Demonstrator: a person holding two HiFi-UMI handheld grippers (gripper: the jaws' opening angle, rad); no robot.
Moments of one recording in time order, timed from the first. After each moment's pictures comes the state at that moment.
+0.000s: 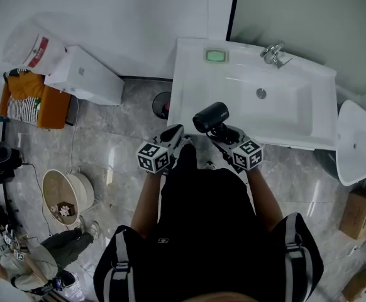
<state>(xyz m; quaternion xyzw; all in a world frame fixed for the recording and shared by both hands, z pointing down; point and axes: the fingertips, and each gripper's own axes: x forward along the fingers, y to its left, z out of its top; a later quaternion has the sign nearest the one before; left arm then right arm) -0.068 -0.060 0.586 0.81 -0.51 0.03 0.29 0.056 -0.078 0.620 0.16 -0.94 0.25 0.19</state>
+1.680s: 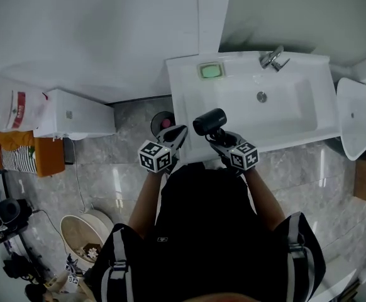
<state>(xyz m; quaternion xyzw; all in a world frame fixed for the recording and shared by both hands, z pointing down) -0.127 -0.187 0.608 0.87 -0.37 0.06 0.31 -0.016 -0.158 0.682 0.27 -0.88 0.33 0.20</state>
